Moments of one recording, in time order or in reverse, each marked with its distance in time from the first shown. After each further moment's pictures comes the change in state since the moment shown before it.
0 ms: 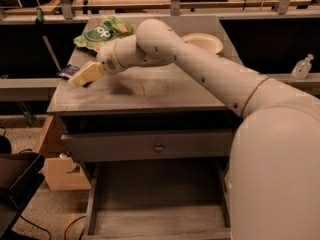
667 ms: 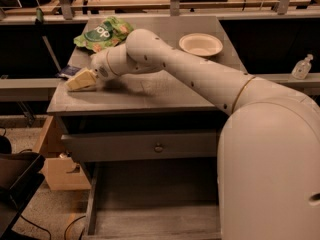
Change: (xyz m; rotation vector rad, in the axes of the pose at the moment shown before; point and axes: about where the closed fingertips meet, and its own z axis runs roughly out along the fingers) arm 0.022 0.004 0.036 0.015 0.039 0.048
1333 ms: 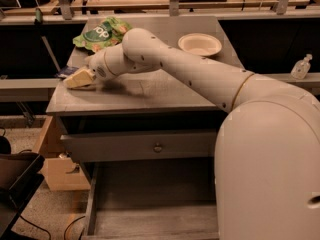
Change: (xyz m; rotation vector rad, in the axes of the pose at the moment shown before) arm 0.004 0.001 0.003 0.019 0.035 0.002
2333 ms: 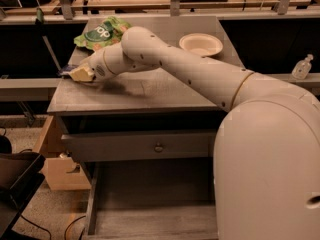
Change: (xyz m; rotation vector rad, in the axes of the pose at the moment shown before) arm -0.005 0.000 -0.002 -0.001 0.000 0.000
